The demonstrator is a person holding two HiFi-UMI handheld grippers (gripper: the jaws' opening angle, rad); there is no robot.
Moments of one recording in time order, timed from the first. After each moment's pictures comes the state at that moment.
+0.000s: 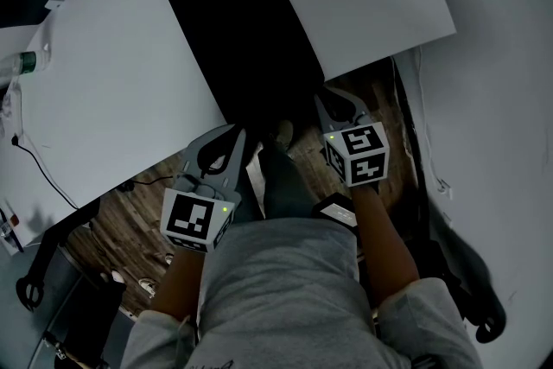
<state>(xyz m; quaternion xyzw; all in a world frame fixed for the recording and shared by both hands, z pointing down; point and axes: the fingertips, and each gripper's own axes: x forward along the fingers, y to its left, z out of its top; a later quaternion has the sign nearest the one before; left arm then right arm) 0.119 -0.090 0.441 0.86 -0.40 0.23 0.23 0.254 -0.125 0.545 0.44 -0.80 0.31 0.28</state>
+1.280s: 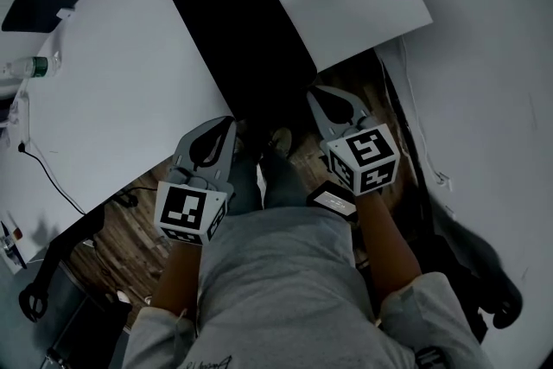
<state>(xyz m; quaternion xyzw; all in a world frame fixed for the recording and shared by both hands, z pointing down) 0.099 -0.080 0.394 0.87 -0.40 0.21 0.19 0.231 -0.109 0.443 0.44 -0.84 0.26 0.20</state>
